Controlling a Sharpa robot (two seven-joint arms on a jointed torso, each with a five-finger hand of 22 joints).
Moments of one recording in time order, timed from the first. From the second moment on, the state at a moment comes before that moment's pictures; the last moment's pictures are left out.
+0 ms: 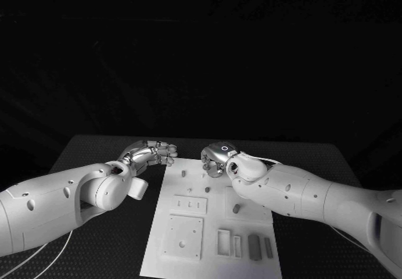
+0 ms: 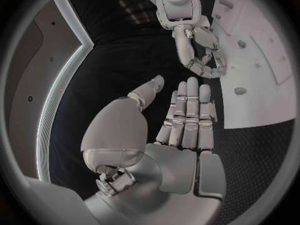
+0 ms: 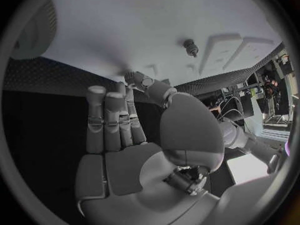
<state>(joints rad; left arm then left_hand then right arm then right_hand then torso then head) 1.33 -0.75 -0.16 1.37 -0.04 -0.18 0.28 1.11 -0.11 0.53 -0.22 0.07 0.82 0.18 0.33 0.47 1.20 0.12 0.09 0.11 1.05 0.06 0.46 0.63 0.04 0.83 -0.04 0.48 1.31 1.21 -0.38 -0.09 0.96 -1.75 -0.43 -0.14 1.13 -0.24 0.81 -0.27 0.05 0.92 0.15 0.34 0.50 1.21 0.08 0.06 0.27 1.29 -0.04 1.04 0.88 0.20 1.23 -0.02 0.84 1.31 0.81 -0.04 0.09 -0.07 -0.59</state>
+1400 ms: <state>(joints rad) 1.33 -0.78 -0.16 1.36 -0.04 -0.18 0.28 1.11 -0.11 0.53 -0.23 0.07 0.82 0.18 0.33 0.47 1.20 0.12 0.09 0.11 1.05 0.06 0.46 0.63 0.04 0.83 -0.04 0.48 1.31 1.25 -0.66 -0.04 1.10 -1.48 -0.35 -0.02 1.09 -0.24 0.60 -0.28 0.12 0.87 0.14 0.30 0.51 1.09 0.03 0.90 1.05 1.29 -0.08 1.16 0.93 0.23 1.23 -0.02 0.89 1.31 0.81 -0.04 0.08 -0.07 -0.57</state>
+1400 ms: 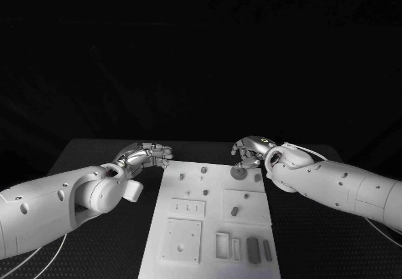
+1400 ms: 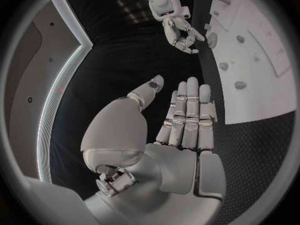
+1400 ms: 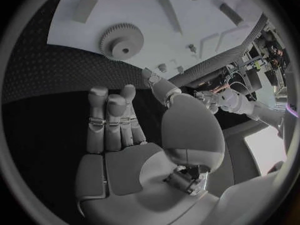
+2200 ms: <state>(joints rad) 1.33 -0.77 -0.16 1.35 -0.04 -0.18 0.28 1.11 -0.11 0.53 -0.23 0.07 0.82 0.18 0.33 0.47 1.20 0.12 0.09 0.11 1.05 0.06 0.46 0.64 0.04 0.83 -0.04 0.48 1.31 1.23 -0.66 -0.04 1.05 -1.48 -0.22 -0.02 1.05 -0.23 0.58 -0.28 0.14 0.86 0.14 0.28 0.52 1.06 0.03 1.18 1.25 1.27 -0.07 1.25 1.05 0.22 1.23 -0.03 1.00 1.31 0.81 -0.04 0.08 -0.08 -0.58</state>
